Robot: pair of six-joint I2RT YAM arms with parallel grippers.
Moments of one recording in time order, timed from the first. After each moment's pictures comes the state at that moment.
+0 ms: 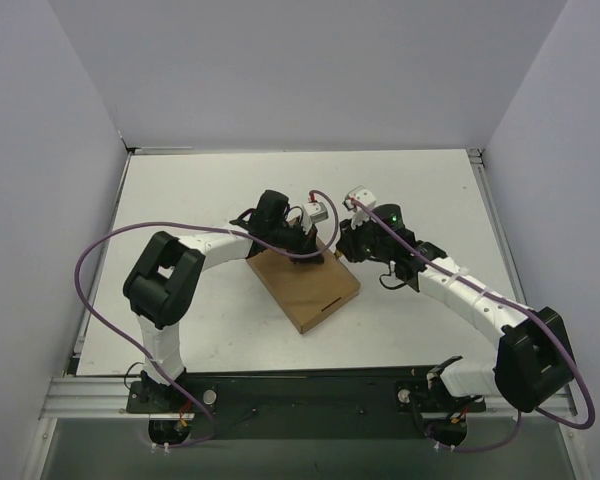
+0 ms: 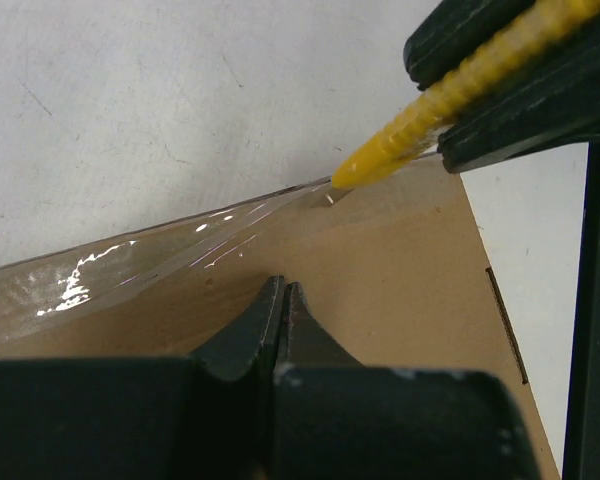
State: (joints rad) left arm -0.59 1.92 1.20 0.01 0.76 0.11; right arm 0.52 1.30 0.84 -0.10 -0.14 -0.01
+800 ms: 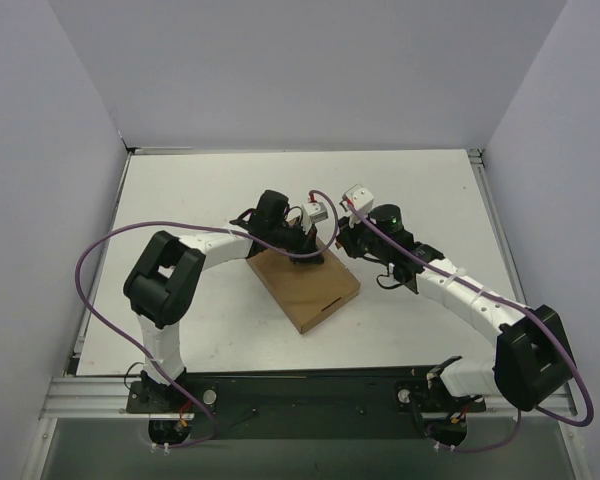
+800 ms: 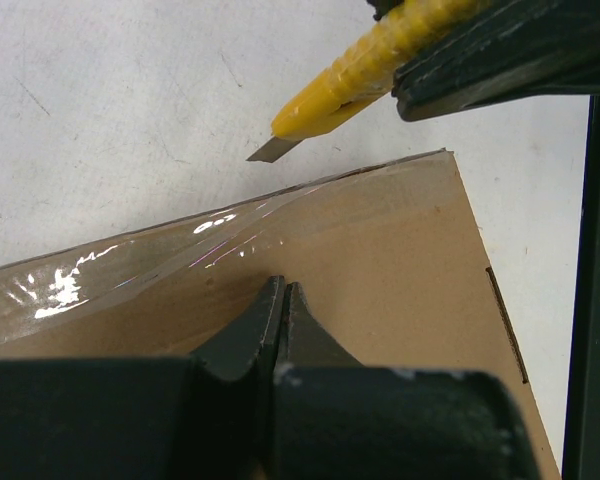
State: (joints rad) left arm -0.59 1.92 1.20 0.01 0.77 0.11; right arm 0.54 1.31 0.81 0.03 -0.07 -0.11
